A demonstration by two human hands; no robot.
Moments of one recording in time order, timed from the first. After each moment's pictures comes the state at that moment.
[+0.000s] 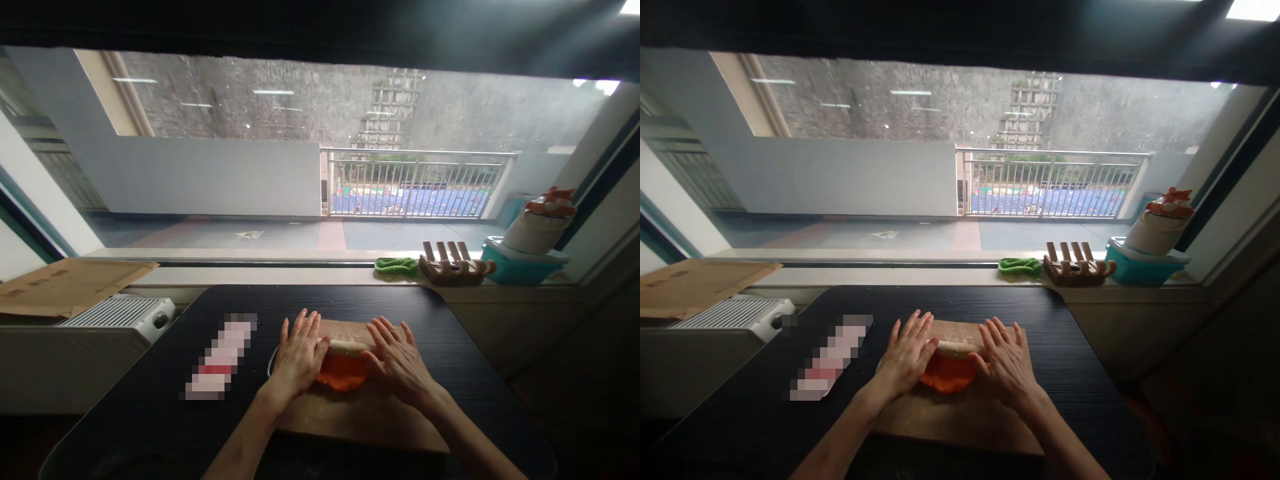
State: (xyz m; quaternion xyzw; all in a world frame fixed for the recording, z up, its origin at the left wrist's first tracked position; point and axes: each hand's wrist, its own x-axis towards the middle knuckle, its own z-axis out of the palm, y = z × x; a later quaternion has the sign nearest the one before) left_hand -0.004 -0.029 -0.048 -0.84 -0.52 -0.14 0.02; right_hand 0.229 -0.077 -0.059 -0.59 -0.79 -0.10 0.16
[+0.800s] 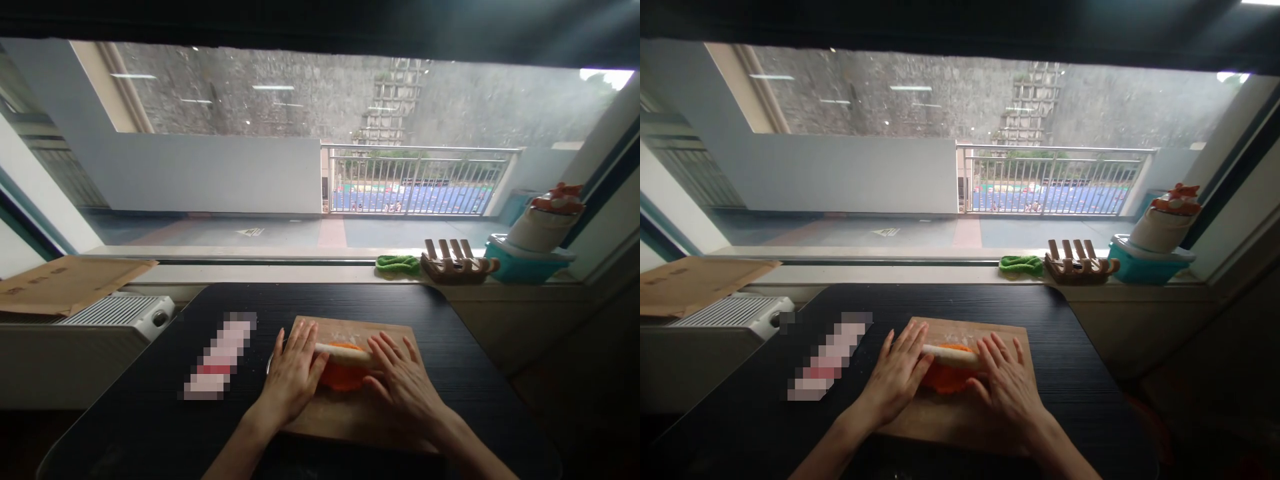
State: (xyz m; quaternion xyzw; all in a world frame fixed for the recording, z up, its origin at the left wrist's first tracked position) left_hand -0.013 -0.046 -0.051 -0.84 -0.52 -0.12 0.01; right_hand 0.232 -0.095 -0.072 -0.55 -0.81 -0.09 0.15
